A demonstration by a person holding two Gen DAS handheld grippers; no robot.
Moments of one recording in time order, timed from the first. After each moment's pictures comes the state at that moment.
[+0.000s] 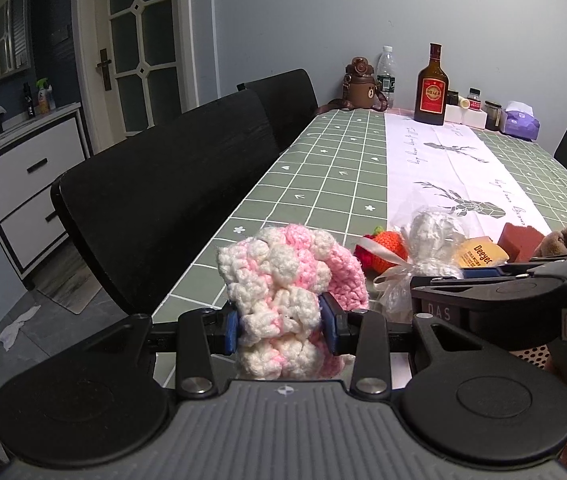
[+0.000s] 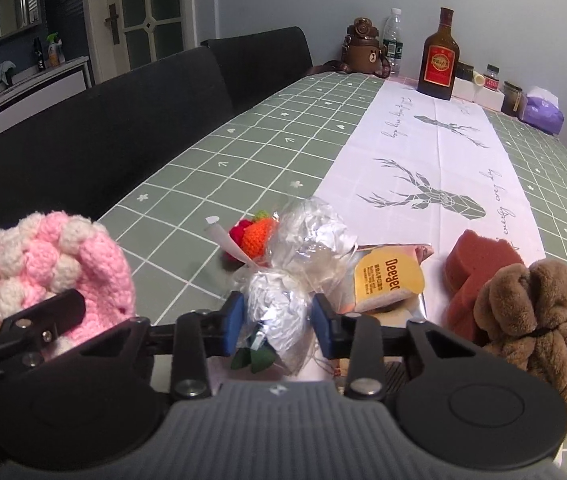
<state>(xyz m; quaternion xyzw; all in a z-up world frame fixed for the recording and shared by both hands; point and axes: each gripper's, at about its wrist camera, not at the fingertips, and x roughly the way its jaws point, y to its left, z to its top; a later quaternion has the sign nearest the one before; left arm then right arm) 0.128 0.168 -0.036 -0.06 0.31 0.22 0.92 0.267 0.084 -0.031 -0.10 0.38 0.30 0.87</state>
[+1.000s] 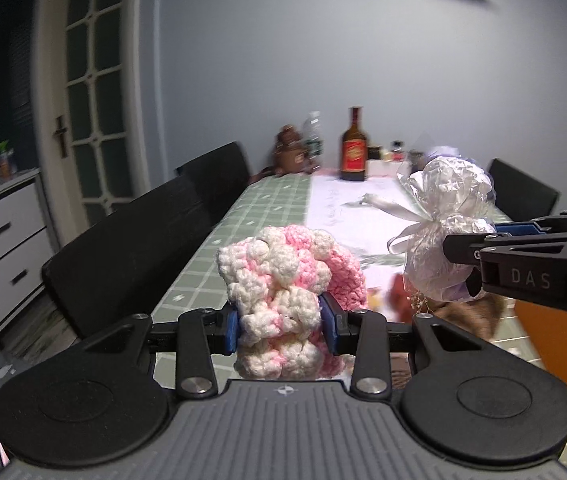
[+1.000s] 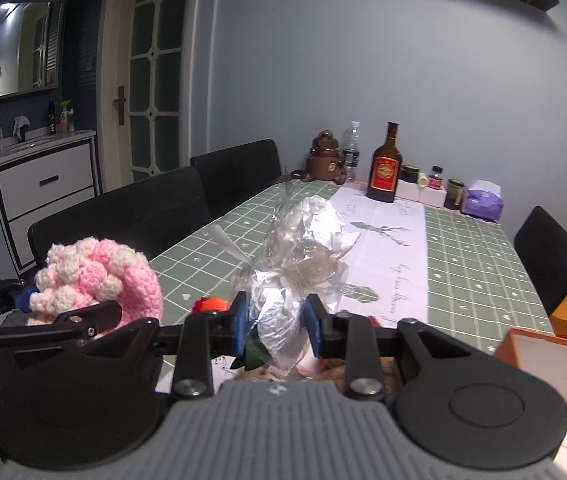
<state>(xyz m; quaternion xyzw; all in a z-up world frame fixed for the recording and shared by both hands) 0.086 0.089 0.035 -0.02 0.22 0.13 0.97 0.192 -0.057 0.092 -0.08 0.24 0.29 0.92</state>
